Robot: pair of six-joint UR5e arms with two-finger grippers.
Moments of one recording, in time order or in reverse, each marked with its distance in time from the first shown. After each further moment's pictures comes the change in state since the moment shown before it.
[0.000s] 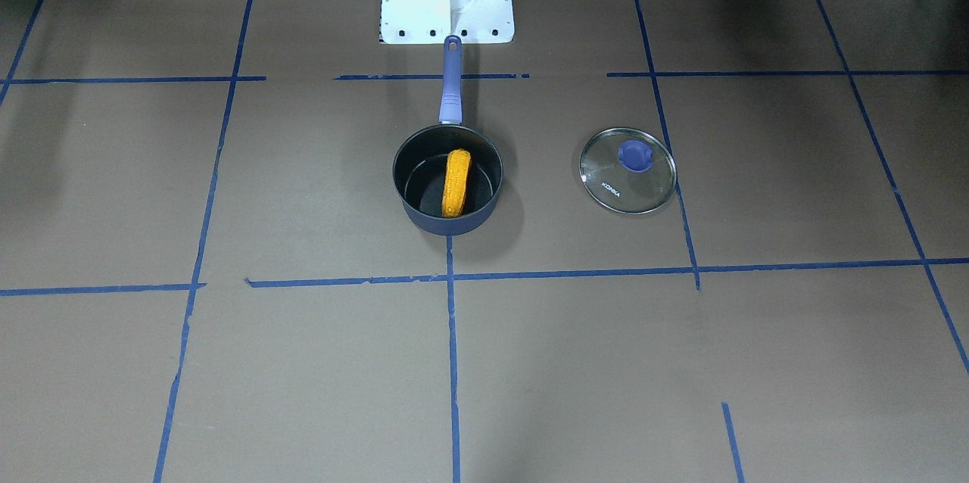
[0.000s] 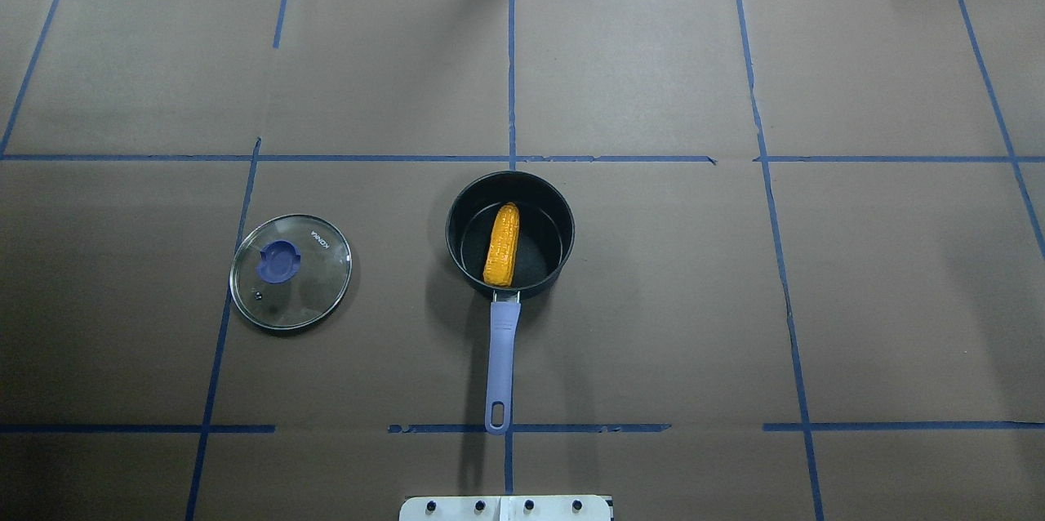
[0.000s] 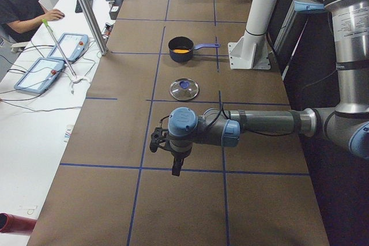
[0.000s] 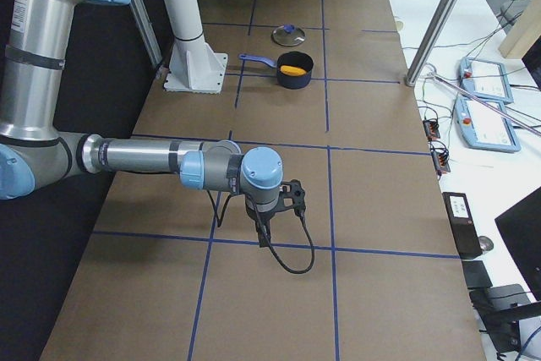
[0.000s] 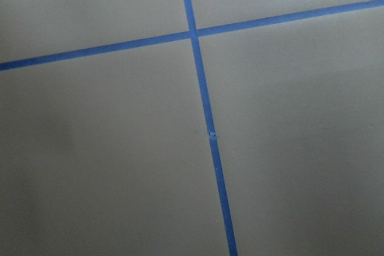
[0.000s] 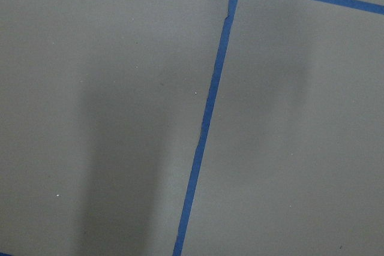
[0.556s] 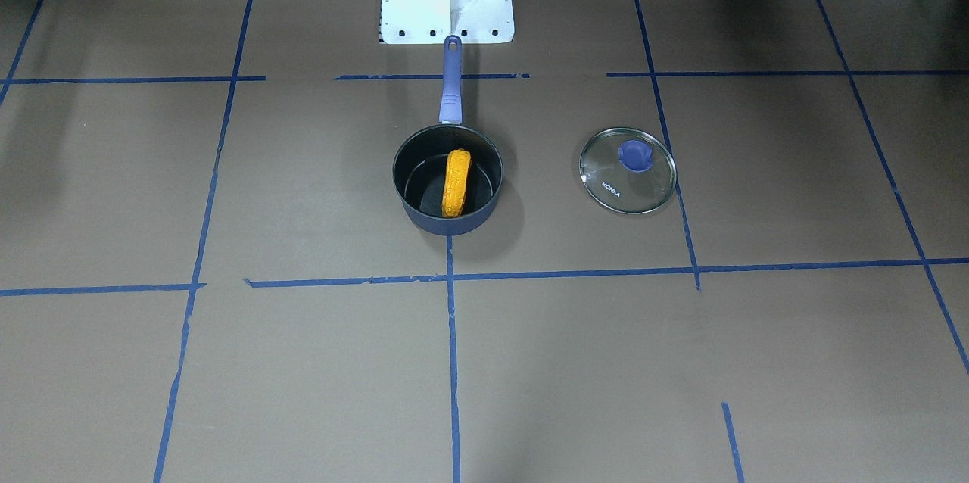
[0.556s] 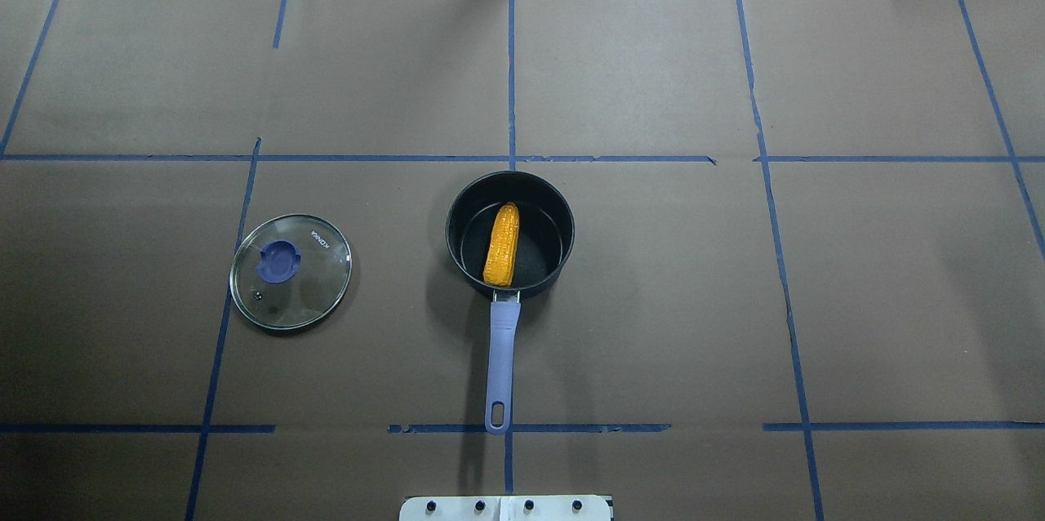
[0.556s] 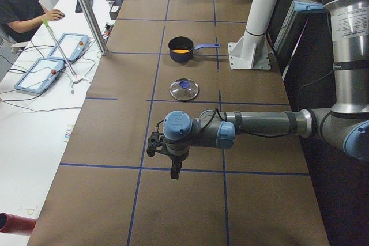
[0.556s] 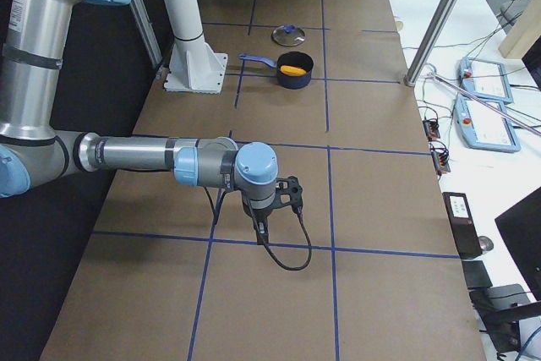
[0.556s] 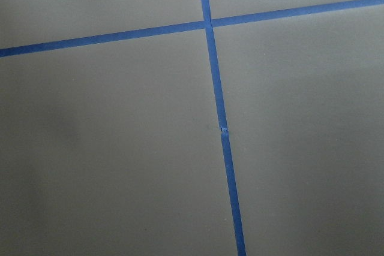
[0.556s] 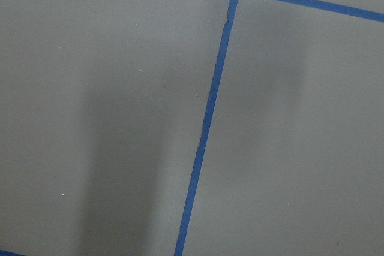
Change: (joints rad) left arm 0.004 -0.043 0.027 0.074 0.005 -0.005; right arm 0.019 -0.017 0.036 -0.004 -0.002 -0.001
